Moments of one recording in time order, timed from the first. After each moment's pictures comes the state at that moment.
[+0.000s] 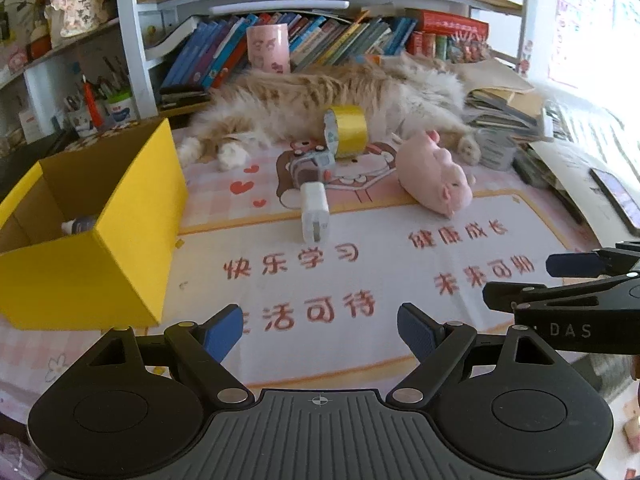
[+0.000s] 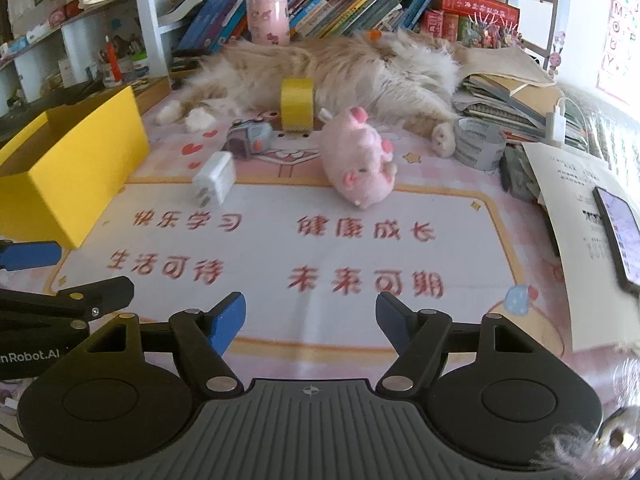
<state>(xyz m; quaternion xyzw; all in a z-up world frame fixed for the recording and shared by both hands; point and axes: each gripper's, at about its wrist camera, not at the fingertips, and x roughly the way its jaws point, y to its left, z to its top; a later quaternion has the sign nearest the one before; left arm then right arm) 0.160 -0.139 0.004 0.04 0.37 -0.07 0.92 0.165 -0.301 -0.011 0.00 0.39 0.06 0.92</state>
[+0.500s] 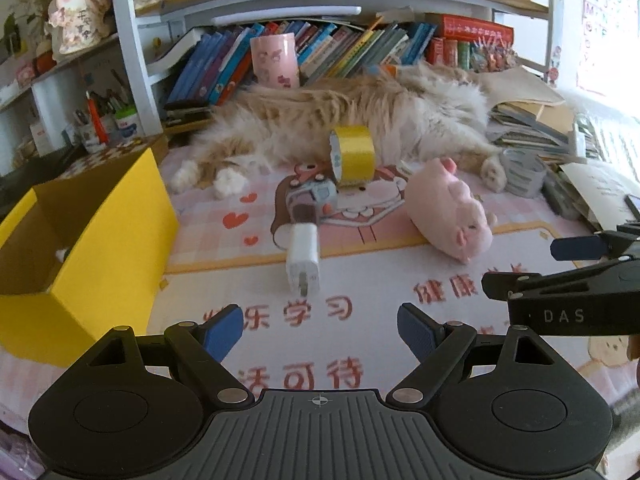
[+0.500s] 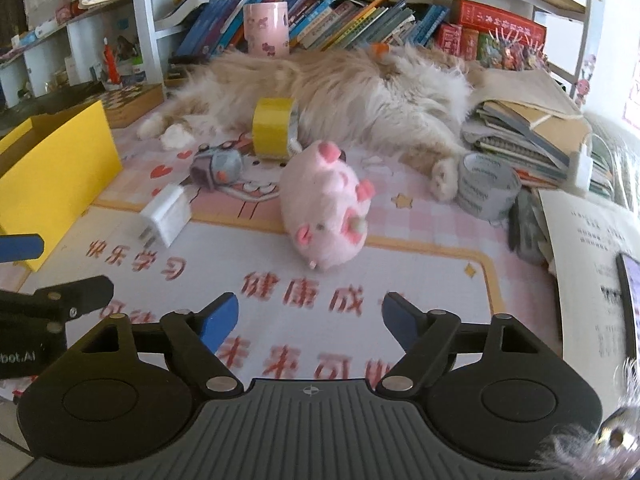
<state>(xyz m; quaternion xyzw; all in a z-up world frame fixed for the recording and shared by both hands) 0.209 -0.179 0.003 0.05 0.36 -0.02 0.93 0.239 -0.346 -0.017 -0.03 0.38 0.10 0.92</state>
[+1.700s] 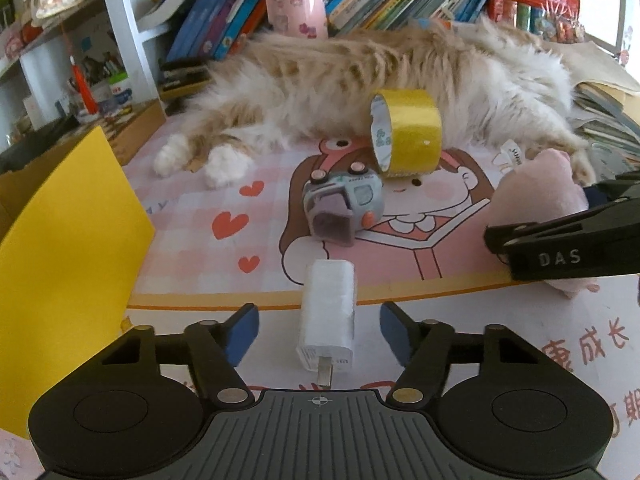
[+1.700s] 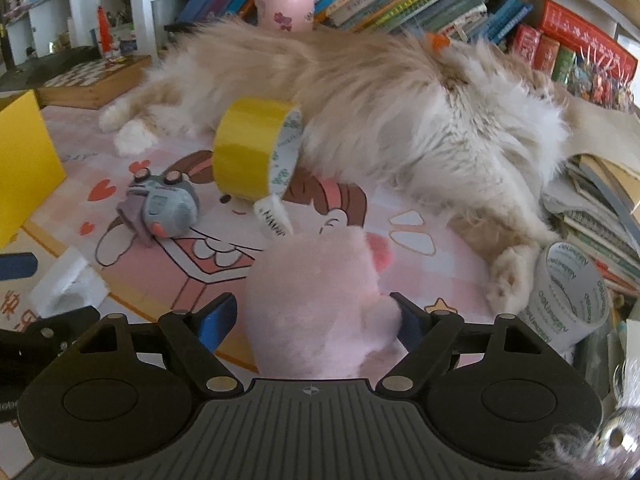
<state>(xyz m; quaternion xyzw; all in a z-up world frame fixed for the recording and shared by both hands) 0.324 -0.175 -0.048 0.05 0.42 0.02 0.91 0.398 -0.331 -0.054 -0.08 0.40 0.14 0.90</state>
